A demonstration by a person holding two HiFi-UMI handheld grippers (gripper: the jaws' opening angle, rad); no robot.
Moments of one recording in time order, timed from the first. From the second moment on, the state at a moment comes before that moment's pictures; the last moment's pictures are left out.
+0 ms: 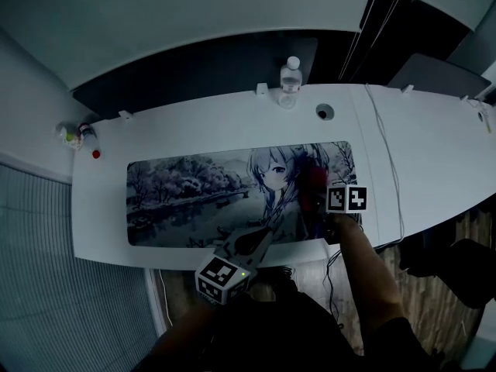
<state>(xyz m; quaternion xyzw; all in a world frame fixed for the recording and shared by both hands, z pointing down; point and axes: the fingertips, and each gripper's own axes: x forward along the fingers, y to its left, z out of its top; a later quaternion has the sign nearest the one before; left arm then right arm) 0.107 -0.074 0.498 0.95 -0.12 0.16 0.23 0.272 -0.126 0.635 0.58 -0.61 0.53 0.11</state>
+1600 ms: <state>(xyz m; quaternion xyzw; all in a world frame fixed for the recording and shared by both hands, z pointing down) -0.208 -0.181 0.520 0.92 -0.27 0.12 0.27 -0.124 -0.298 0.640 0.45 -0.72 0.49 0.19</state>
